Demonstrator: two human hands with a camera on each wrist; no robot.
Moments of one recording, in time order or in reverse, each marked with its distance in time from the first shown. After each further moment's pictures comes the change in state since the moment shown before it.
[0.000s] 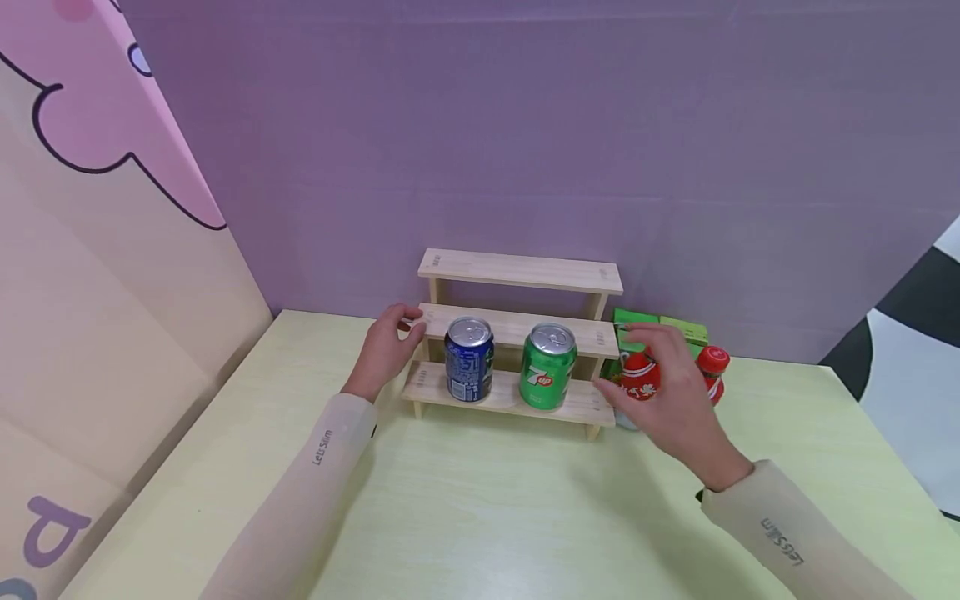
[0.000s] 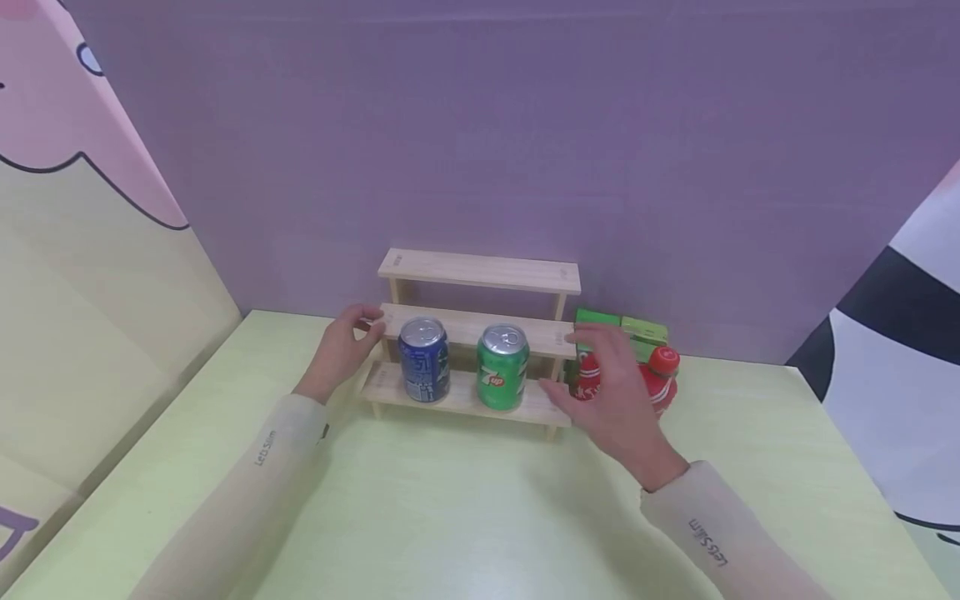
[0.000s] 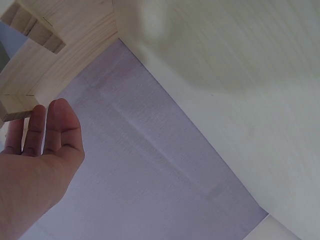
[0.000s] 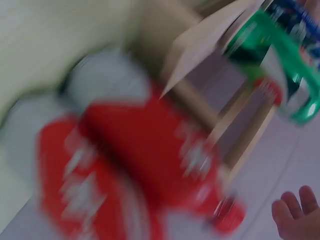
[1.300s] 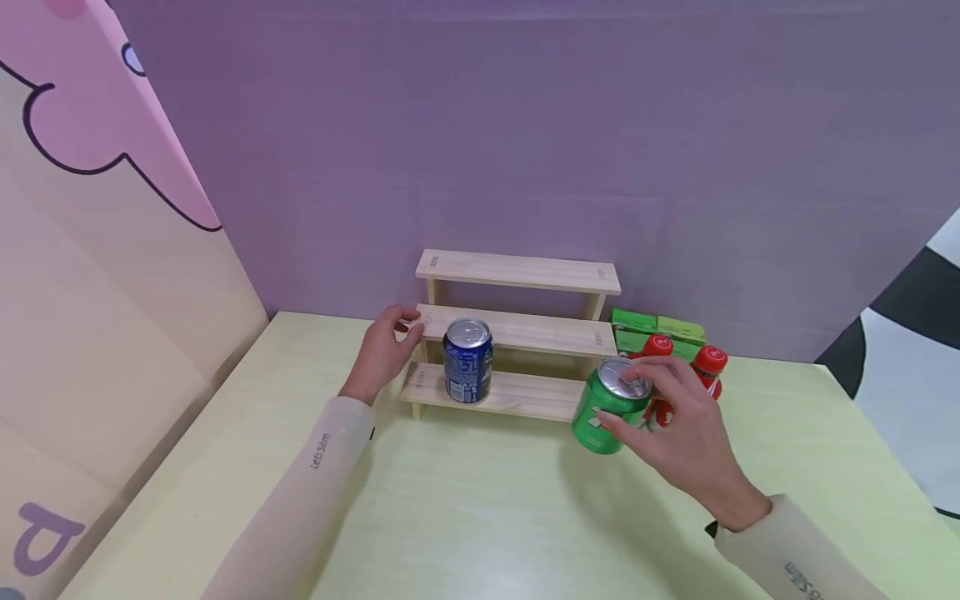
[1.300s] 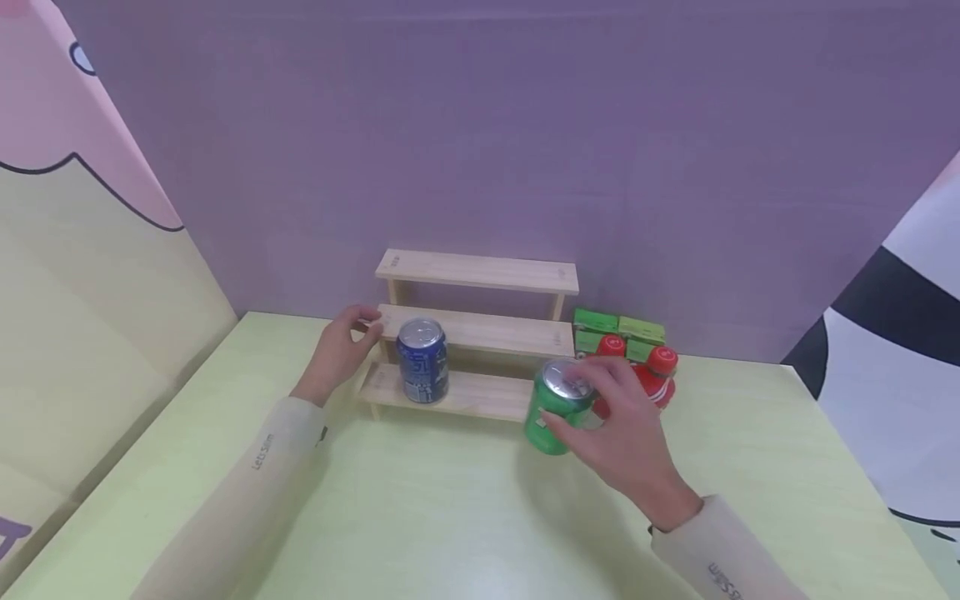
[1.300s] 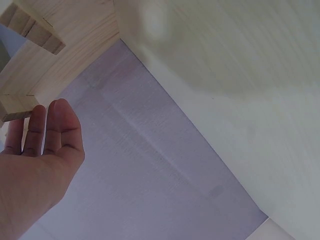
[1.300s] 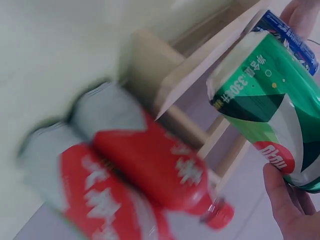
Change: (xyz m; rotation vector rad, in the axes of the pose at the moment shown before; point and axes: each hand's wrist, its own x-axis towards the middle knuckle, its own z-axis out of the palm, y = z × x) left_hand -0.002 0.003 0.006 -0.033 -0.011 0.017; right_hand -0.034 -0.018 -0.013 0.035 0.033 0.057
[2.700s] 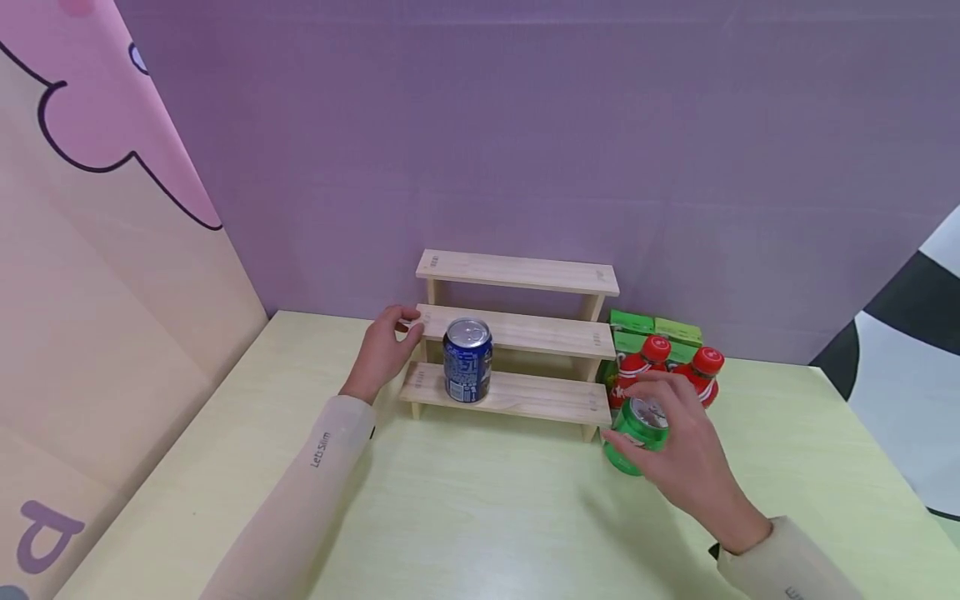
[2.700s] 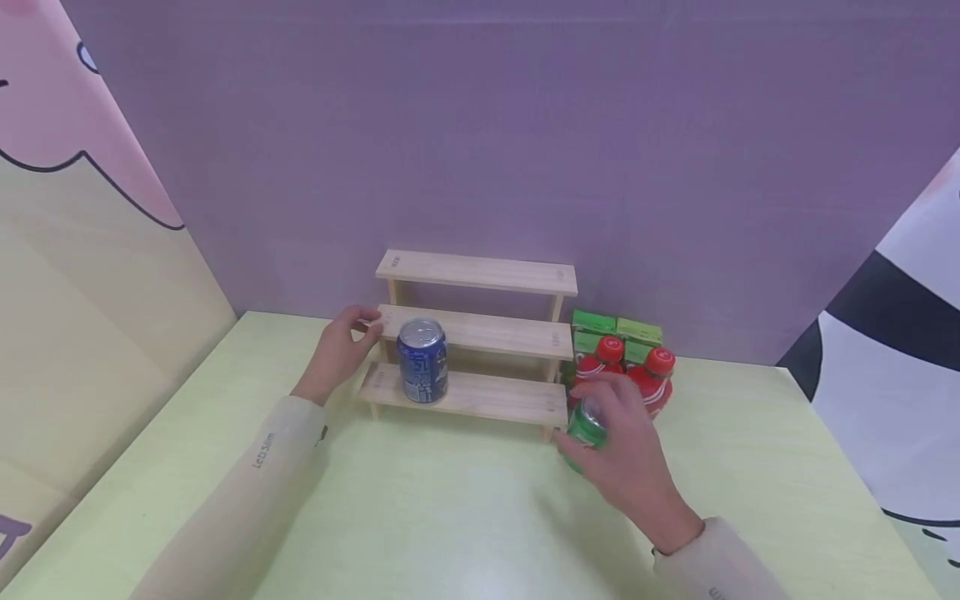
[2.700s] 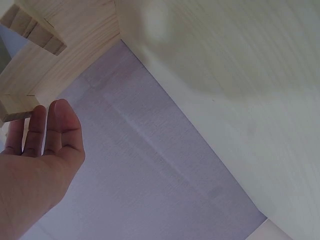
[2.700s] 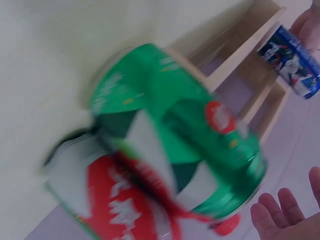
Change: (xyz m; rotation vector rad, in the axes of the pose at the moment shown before) left_hand 0.003 0.000 0.001 0.006 0.014 -0.005; right_hand -0.013 0.011 0.004 -0.122 -0.060 0.038
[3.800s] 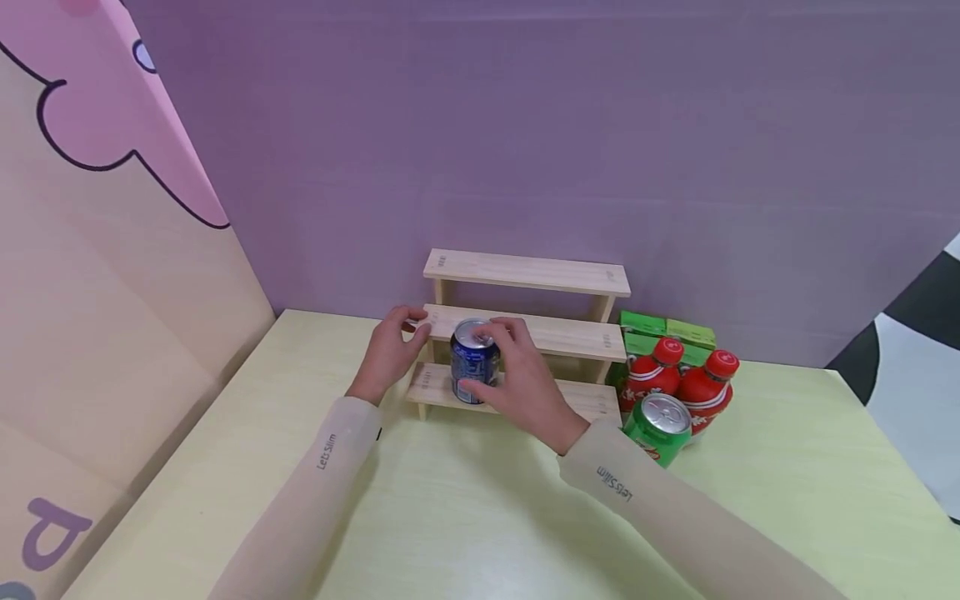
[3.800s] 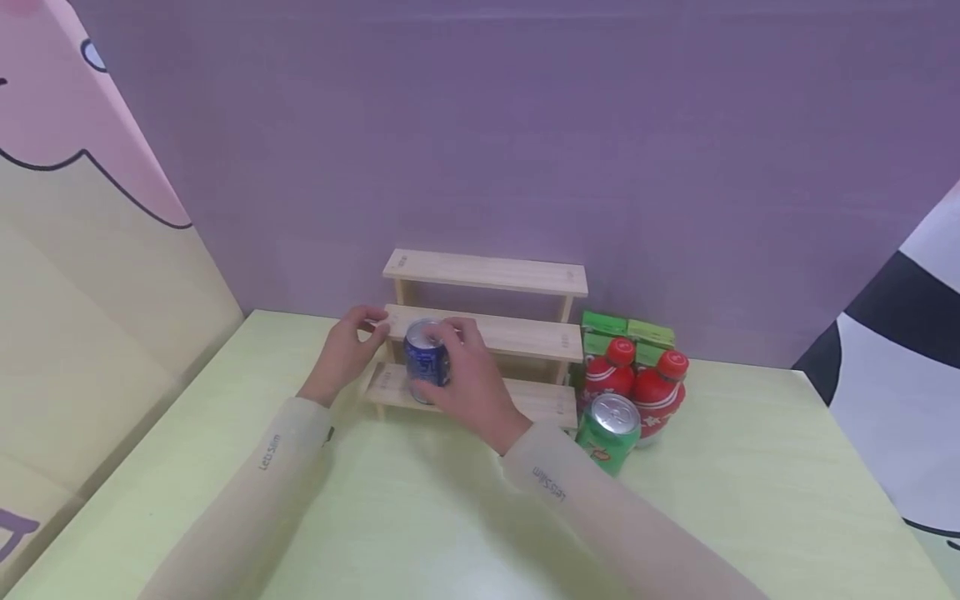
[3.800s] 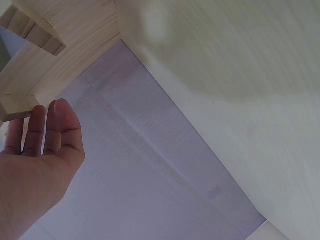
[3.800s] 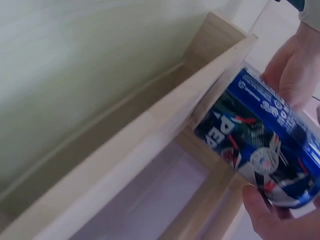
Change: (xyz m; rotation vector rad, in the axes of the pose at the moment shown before) left_hand -0.002 0.001 -0.001 -0.017 0.016 0.030; right_hand 0.093 -0.081 0.118 0.247 -0.235 -0.037
